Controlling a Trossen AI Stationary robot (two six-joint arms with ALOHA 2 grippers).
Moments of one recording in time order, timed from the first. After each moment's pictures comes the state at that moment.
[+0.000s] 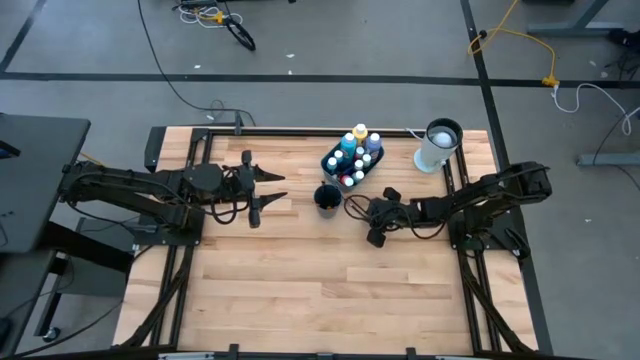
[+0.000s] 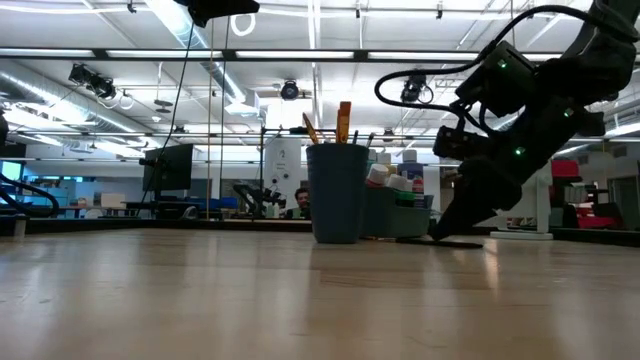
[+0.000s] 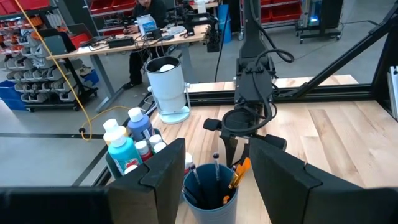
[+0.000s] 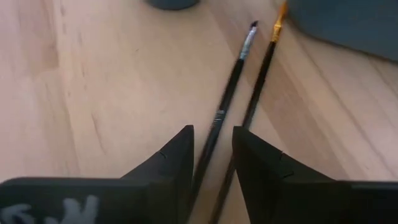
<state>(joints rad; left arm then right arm) -0.08 0.93 0.81 -0.06 -0.33 0.09 0.01 1.52 0.42 0.28 0.29 0.27</state>
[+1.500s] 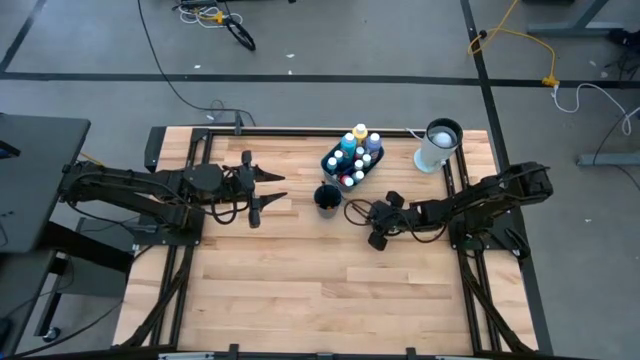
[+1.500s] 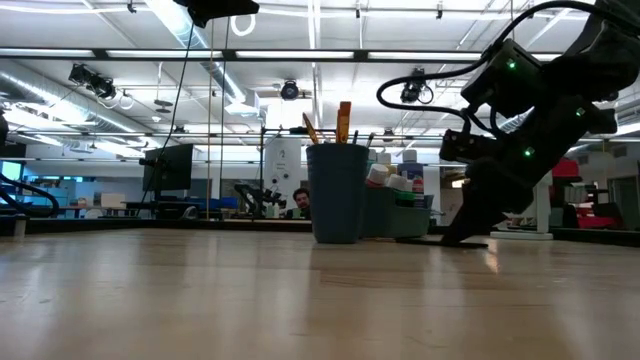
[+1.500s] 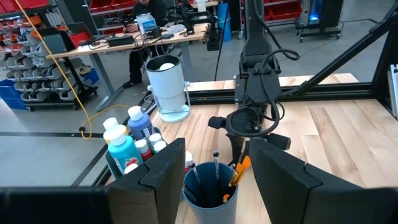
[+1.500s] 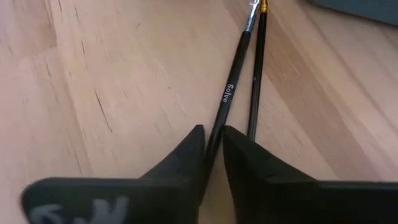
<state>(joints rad) -0.08 0.93 0.81 -0.06 -0.33 0.08 0.05 1.52 0.42 0.21 0.32 0.36</state>
